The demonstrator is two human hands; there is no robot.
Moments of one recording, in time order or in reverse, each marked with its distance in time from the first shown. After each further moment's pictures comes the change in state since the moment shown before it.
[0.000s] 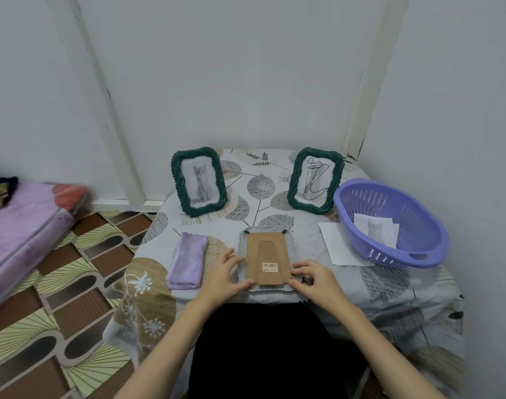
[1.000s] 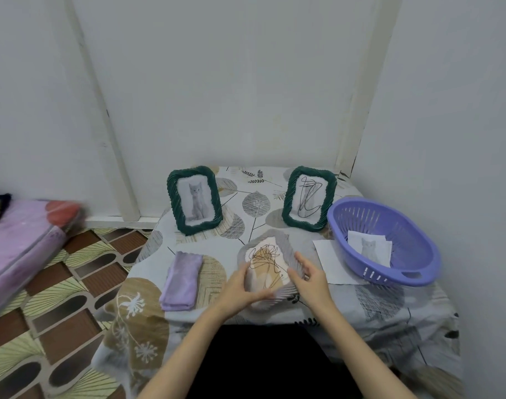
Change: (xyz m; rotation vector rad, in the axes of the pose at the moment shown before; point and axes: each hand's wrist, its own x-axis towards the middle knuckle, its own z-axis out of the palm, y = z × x) left_hand 0.009 0.047 0.009 -0.246 -0.133 -0.180; right_hand 0.010 -0.047 -0.012 0.501 0.161 0.197
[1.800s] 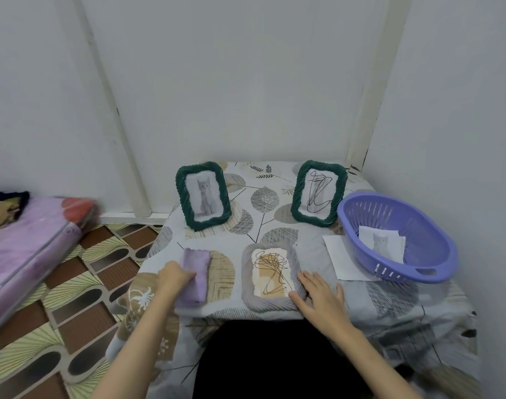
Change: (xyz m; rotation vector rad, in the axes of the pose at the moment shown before) left_hand 0.004 -0.042 -0.105 0.277 0.408 -0.577; right_hand -0.013 0.045 -0.008 -0.898 -0.219 -0.068
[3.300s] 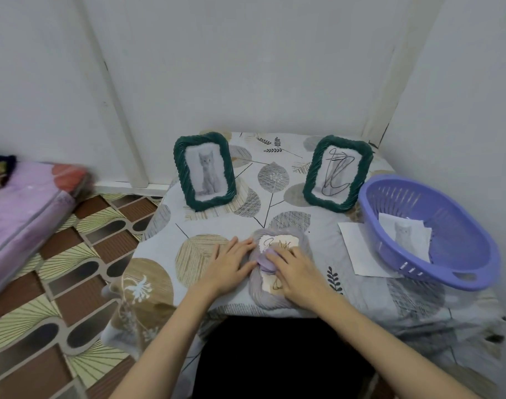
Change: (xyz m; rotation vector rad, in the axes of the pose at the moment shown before) left_hand 0.008 0.024 0.073 0.265 -0.200 0.799; right_hand 0.071 -0.040 0.029 -0.293 0.270 -0.508
